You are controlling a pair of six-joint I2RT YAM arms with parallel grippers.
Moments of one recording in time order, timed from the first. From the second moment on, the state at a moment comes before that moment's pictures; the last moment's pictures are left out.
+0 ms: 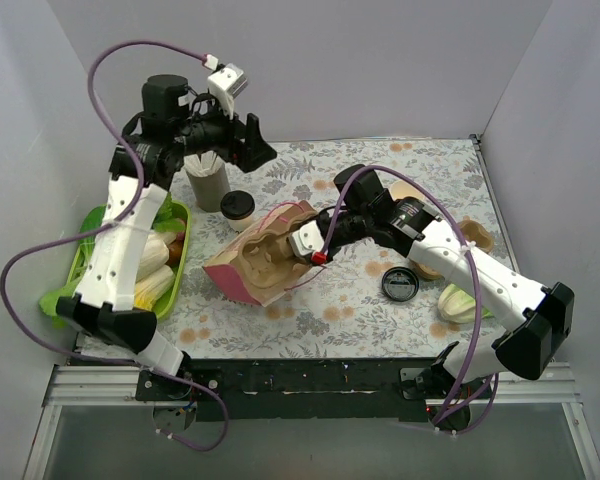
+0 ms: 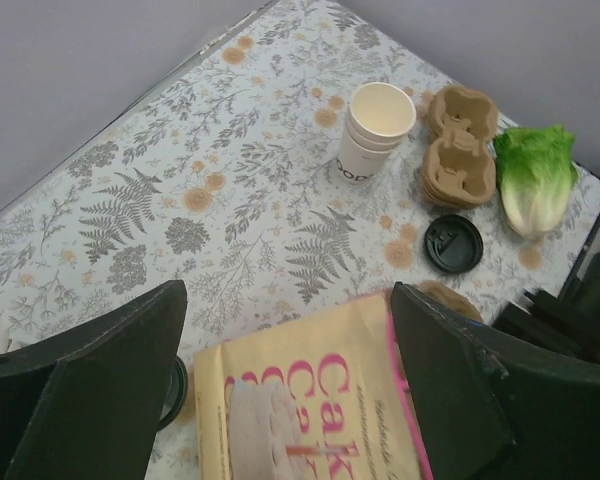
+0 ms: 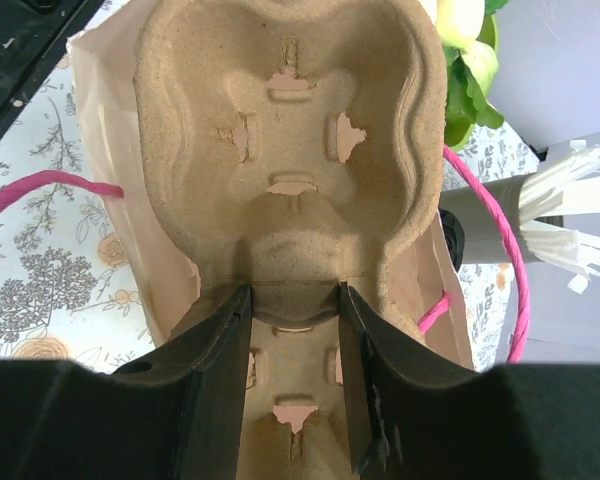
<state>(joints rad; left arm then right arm) -0.31 1.61 1.97 -0.74 0.60 0.05 0.83 1.41 1.40 -0.68 -0.74 -1.17</state>
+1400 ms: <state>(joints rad) -0.47 1.71 1.97 -1.15 0.61 0.33 0.84 1.42 1.40 -0.66 -0.71 -1.16</state>
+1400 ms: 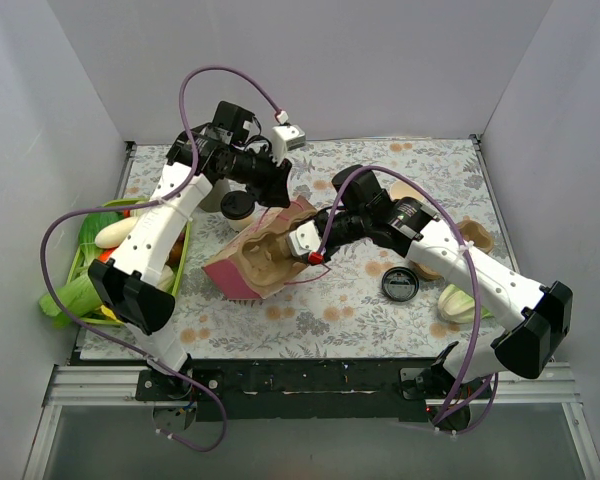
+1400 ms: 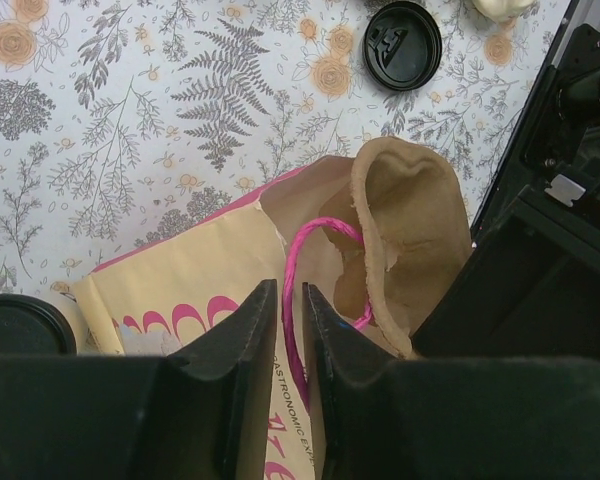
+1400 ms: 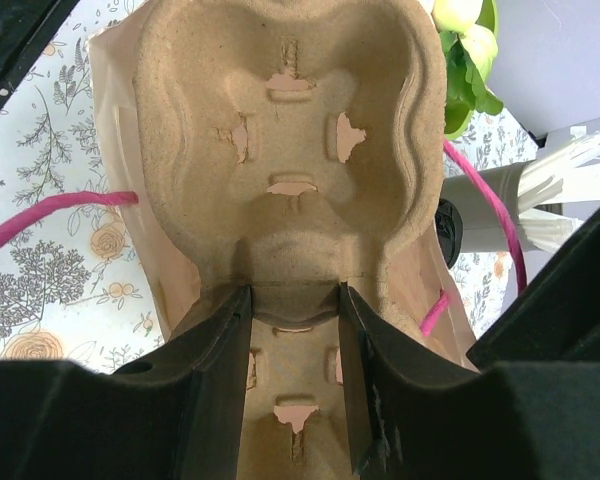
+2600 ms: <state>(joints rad) -0.47 1.89 2.26 -1.29 0.98 0.36 0.84 1.41 1.56 -0.82 -0.73 -1.12</state>
